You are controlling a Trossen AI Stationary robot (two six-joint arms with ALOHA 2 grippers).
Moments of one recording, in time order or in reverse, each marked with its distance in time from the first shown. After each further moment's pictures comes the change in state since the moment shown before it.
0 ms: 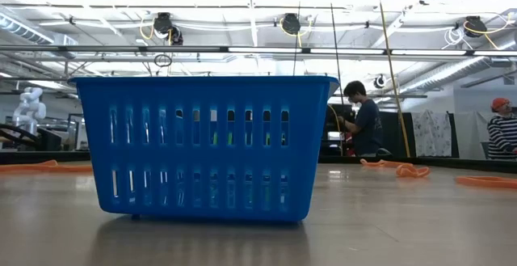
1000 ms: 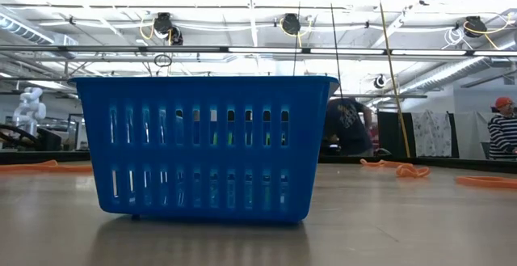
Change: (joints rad) left arm 0.116 0.028 0.000 0.494 -0.086 0.266; right arm -0.001 0.138 0.002 0.171 -0.051 0.265
